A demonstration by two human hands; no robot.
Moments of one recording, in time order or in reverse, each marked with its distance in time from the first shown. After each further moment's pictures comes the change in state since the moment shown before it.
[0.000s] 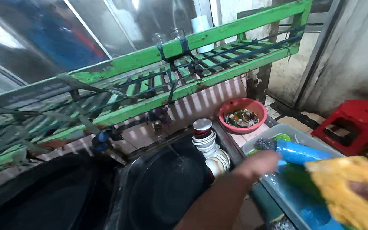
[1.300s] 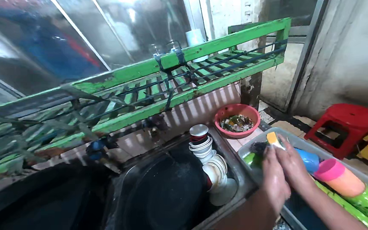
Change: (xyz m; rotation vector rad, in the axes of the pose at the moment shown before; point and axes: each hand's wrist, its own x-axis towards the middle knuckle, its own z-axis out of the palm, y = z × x) left_hand -0.019 0.085 0.023 -1.744 0.754 -0.277; right_hand 0.110 0.015 0.119 0.098 0.328 -0.180
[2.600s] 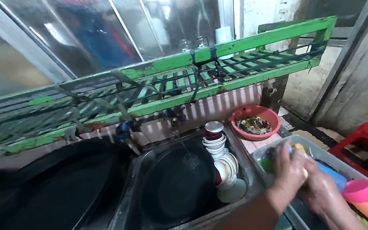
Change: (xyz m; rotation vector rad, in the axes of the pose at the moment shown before) left_hand 0.033 -0.001 -0.022 0.697 -0.104 0.566; right_hand -0.025 -0.031 0.008 0.611 0.061 0.314
